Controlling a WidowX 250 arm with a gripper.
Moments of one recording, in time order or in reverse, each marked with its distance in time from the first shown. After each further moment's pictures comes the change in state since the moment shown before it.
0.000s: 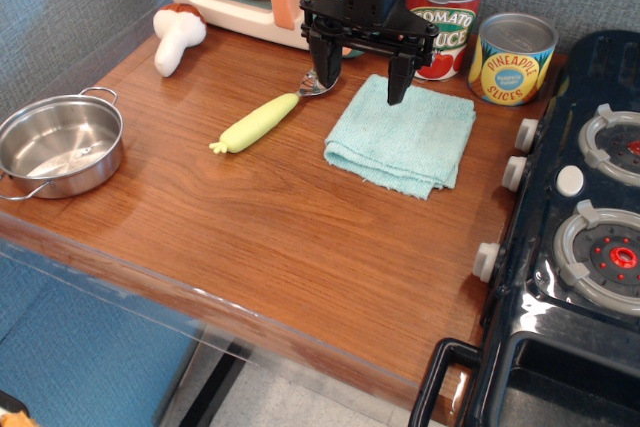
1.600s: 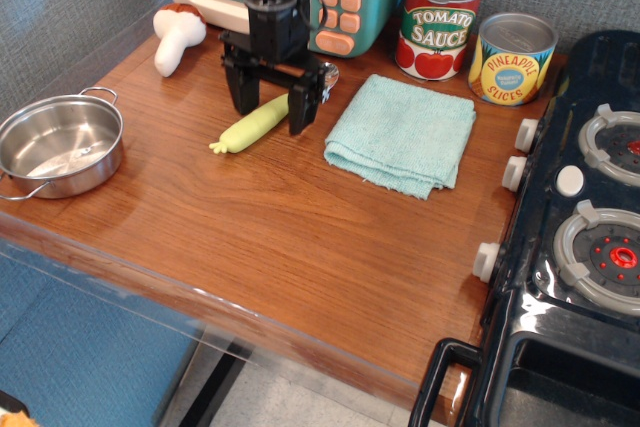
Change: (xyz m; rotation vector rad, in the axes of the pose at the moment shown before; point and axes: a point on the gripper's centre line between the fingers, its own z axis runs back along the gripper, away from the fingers) arm -0.020 0.077 -0.054 -0.023 0.183 -0.138
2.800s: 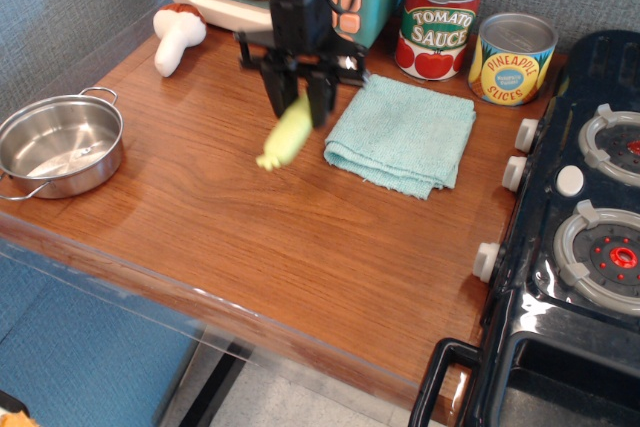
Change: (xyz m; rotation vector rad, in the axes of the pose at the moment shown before) arm -0.022 -0.060 0.039 -0.117 -0.072 0.174
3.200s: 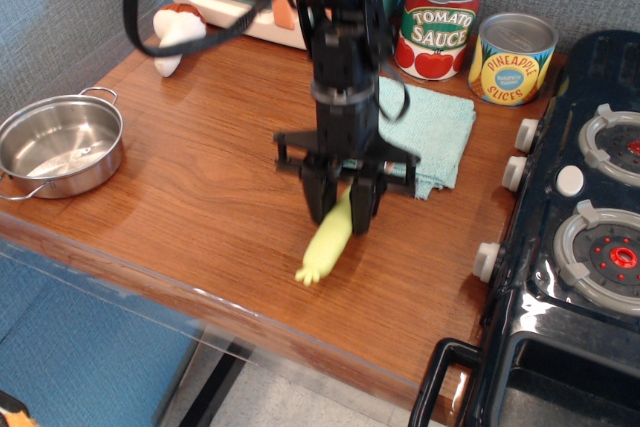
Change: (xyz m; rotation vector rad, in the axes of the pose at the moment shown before) arm -0.065 -0.042 -0.037 0.031 0.101 0.007
